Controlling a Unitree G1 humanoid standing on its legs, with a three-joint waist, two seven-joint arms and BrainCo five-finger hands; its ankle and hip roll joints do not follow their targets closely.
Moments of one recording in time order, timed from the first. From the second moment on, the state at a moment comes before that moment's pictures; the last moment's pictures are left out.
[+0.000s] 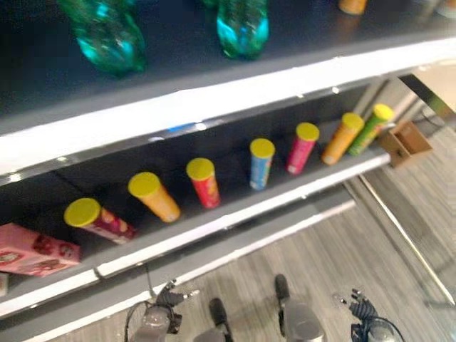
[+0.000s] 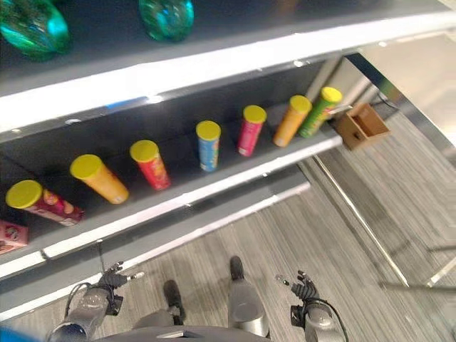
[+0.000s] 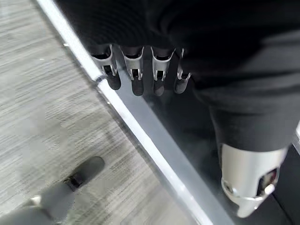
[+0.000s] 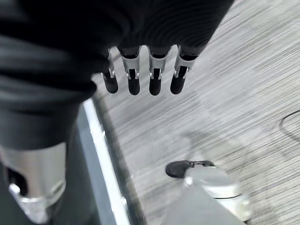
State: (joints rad) left arm -0.08 0.35 -0.15 1.00 -0.07 -0.04 0.11; right arm 0.12 -0.24 0.01 0.80 0.21 -0.03 -0.09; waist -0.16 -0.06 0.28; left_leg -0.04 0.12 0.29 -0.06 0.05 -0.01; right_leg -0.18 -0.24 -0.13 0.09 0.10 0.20
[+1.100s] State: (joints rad) left arm -0.02 0.31 -0.11 1.00 -0.15 -0.05 0.11; right arm 0.12 -0.32 0.06 0.77 0.09 -0.04 -0.17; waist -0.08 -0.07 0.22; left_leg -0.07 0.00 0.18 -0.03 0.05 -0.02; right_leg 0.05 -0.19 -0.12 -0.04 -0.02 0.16
